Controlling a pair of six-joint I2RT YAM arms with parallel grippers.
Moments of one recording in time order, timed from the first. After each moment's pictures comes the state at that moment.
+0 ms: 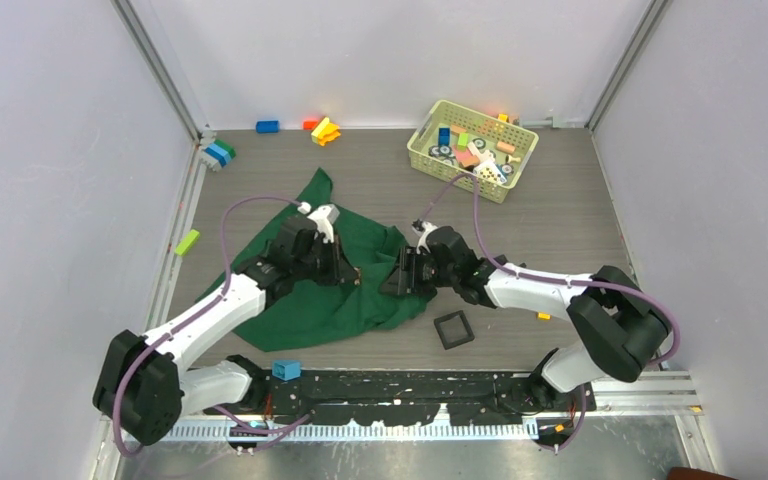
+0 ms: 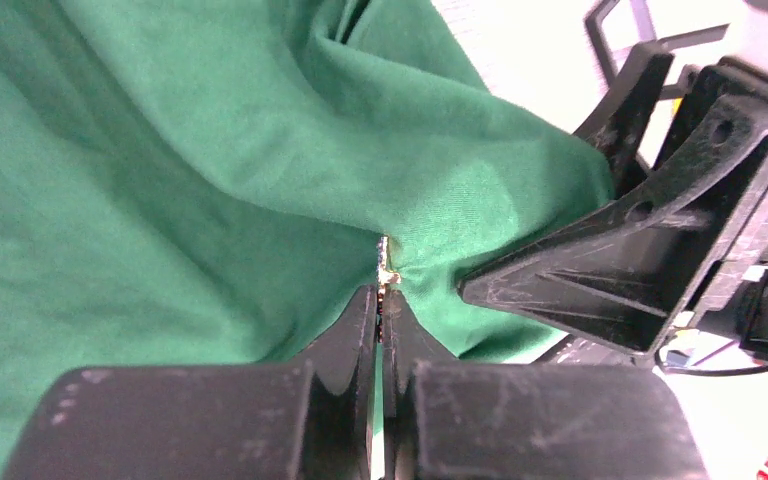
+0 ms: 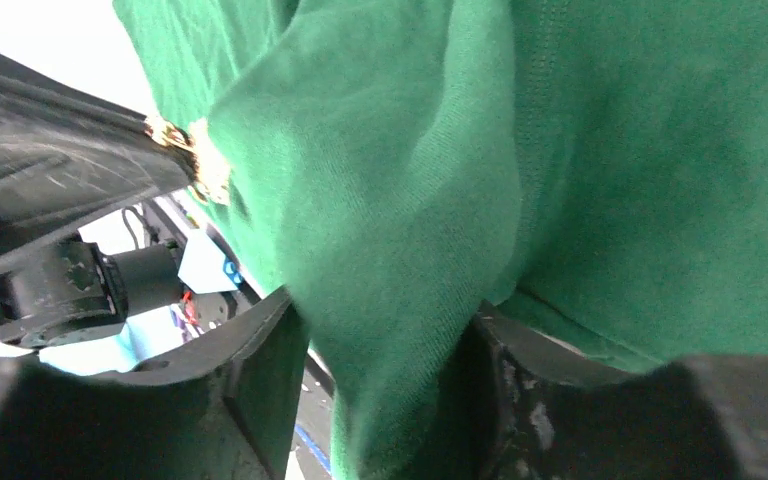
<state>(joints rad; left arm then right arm) -0.56 1.14 0.69 -0.26 0.22 -0.53 0.77 1.48 0.69 0.15 -0.30 0.79</state>
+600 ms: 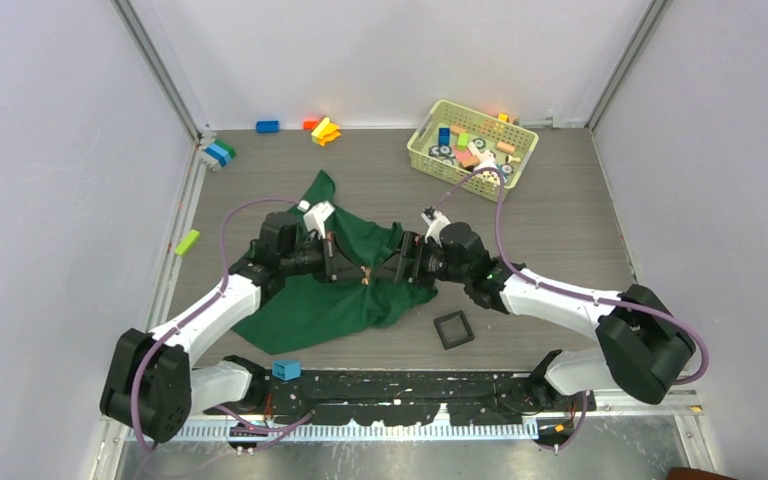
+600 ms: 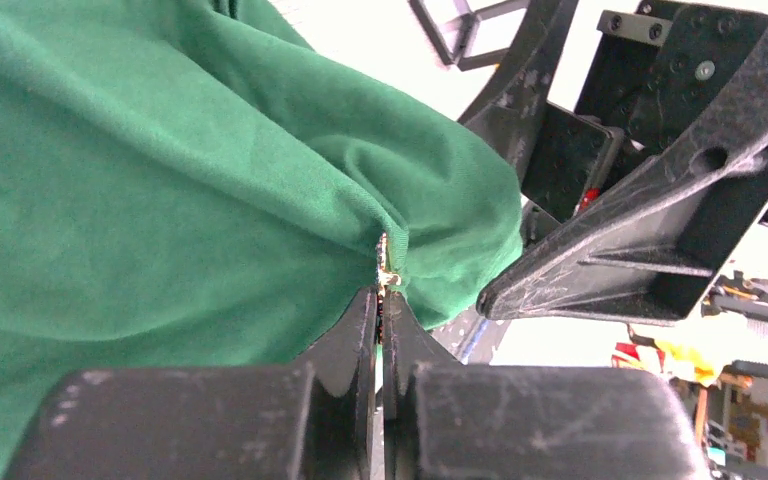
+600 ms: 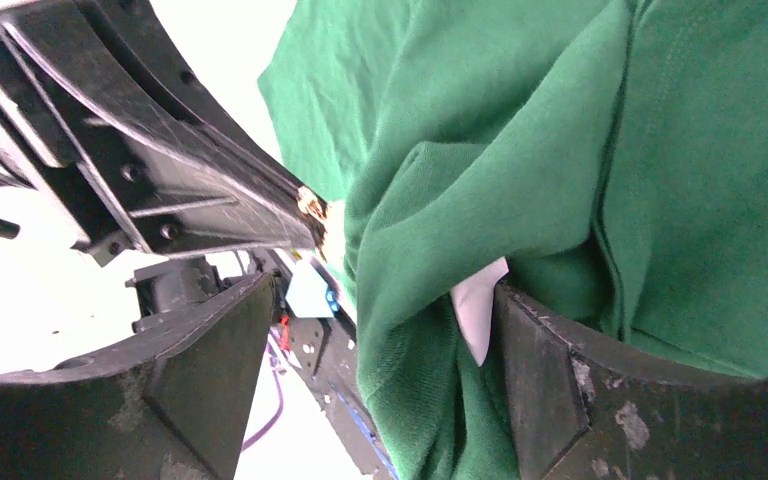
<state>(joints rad) -0.39 1.16 0.62 -0.05 0.67 -0.58 0.76 1.34 0.66 0.23 -0.29 0.89</state>
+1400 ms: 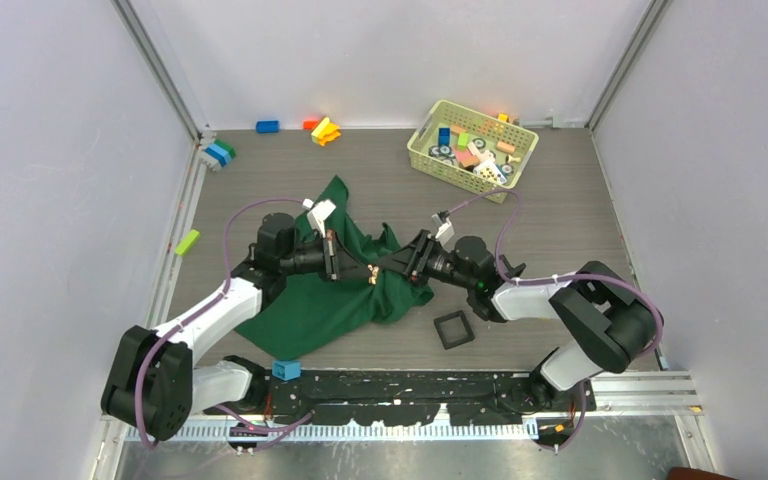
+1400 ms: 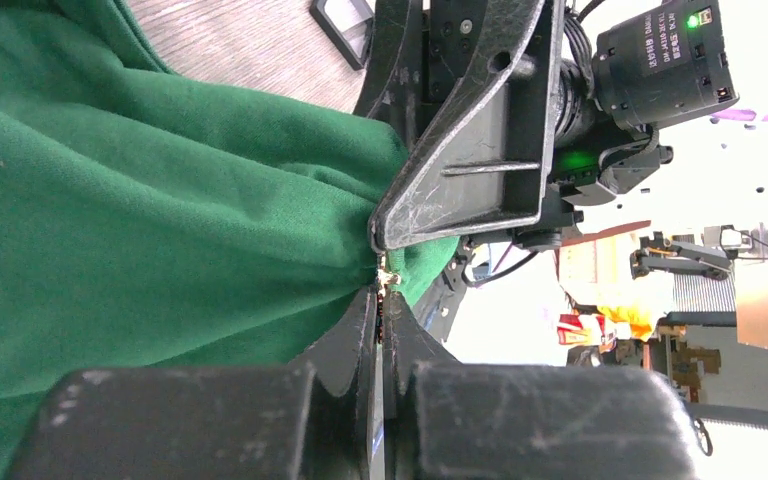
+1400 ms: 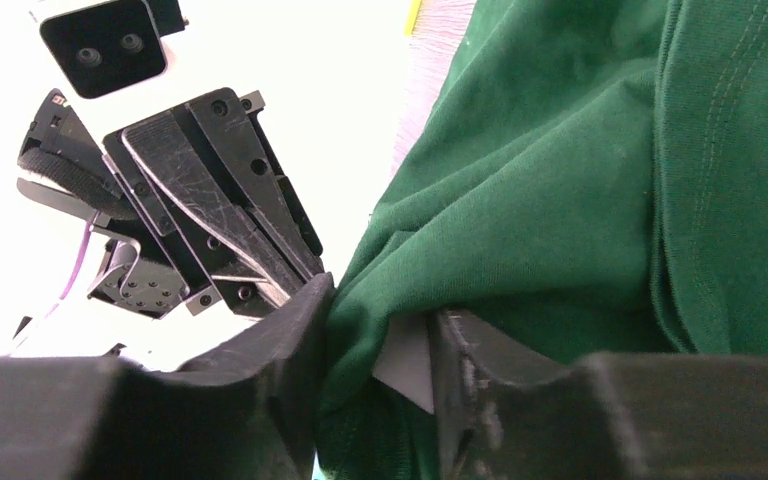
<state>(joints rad) -0.39 1.17 0.57 0.19 0.84 -0.69 0.70 1.52 0.48 0.92 -0.39 1.25</state>
